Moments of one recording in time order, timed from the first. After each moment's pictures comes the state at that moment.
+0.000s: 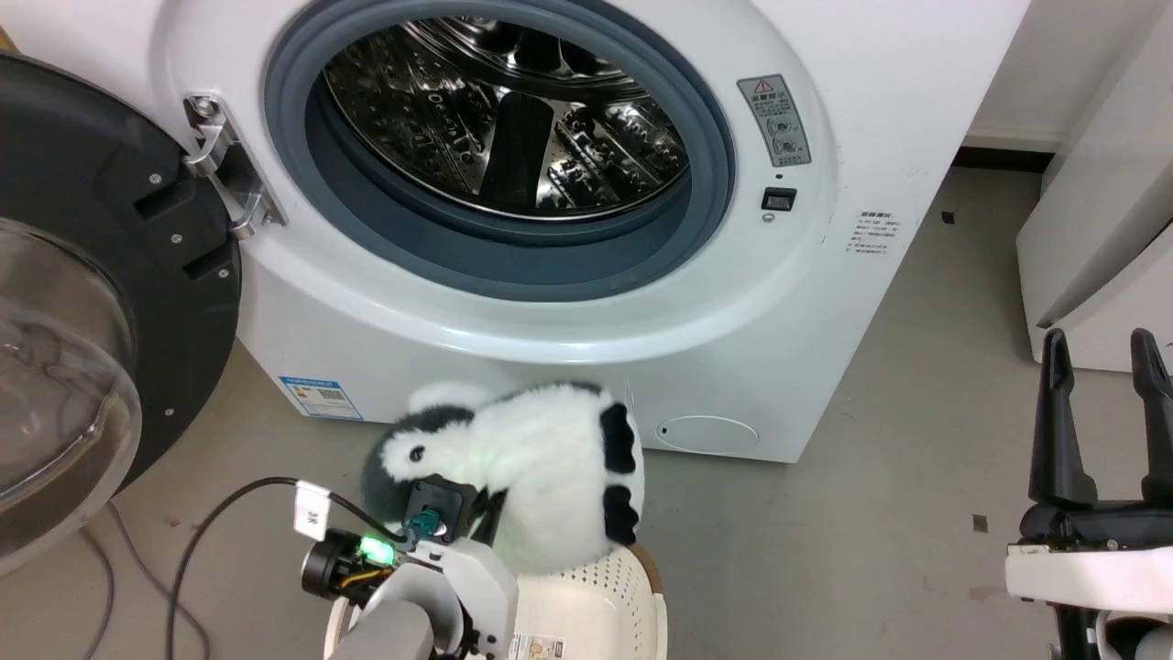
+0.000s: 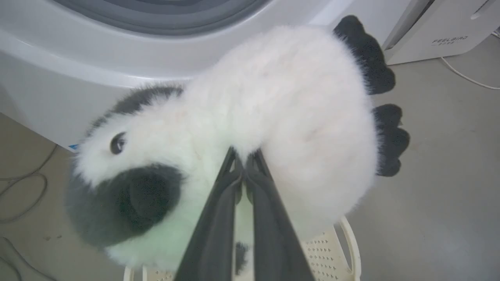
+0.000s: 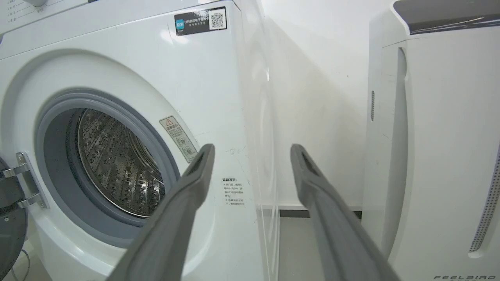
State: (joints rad) left arm -0.45 0.11 -0.51 0.92 -0.31 -0.04 -0.25; right arm -0.04 -0.05 -0.15 -0.15 0.18 0.13 -0.26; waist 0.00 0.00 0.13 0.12
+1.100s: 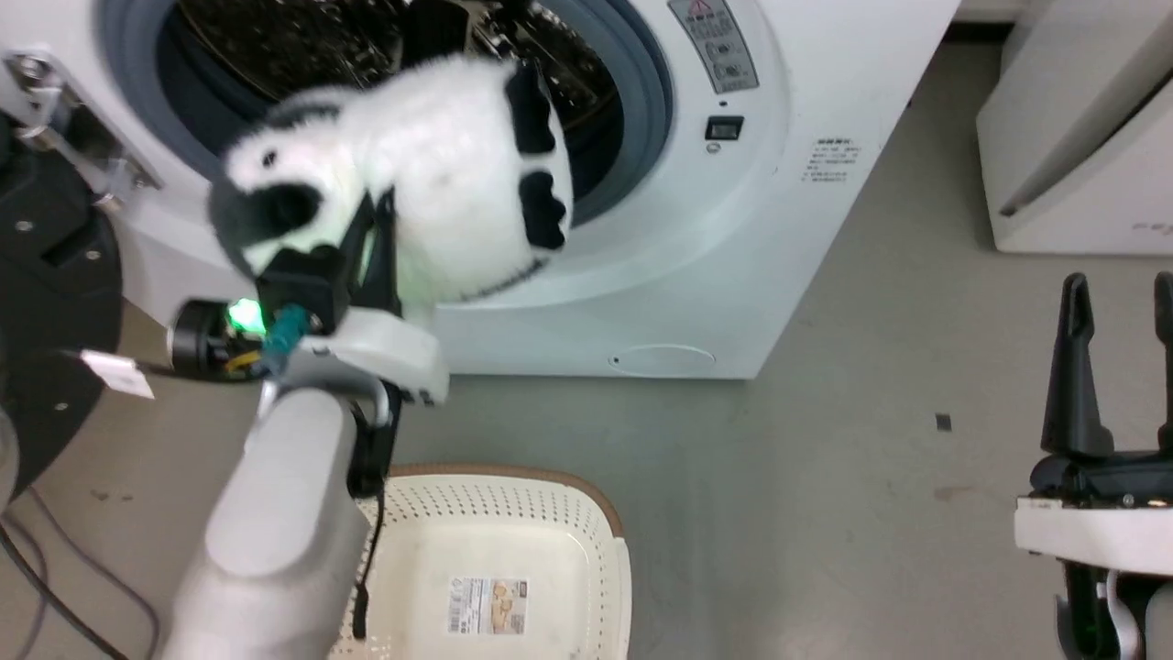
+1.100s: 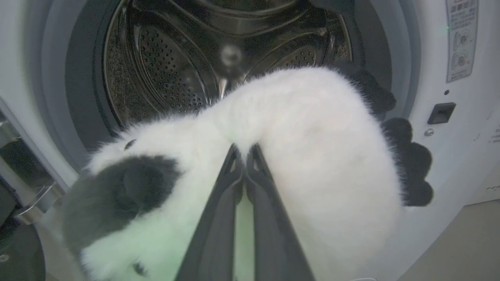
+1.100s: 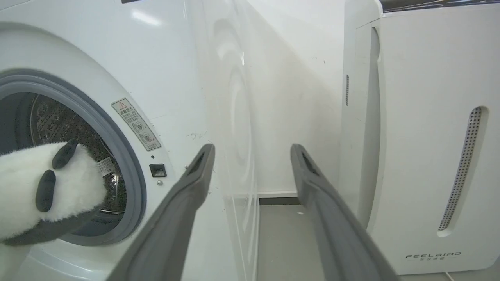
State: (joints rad) left arm -0.60 0.16 -0.23 0.48 -0.18 0.09 -0.25; right arm -0.12 -0.05 -0.15 -0.17 0.18 0.13 -0.26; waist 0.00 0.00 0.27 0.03
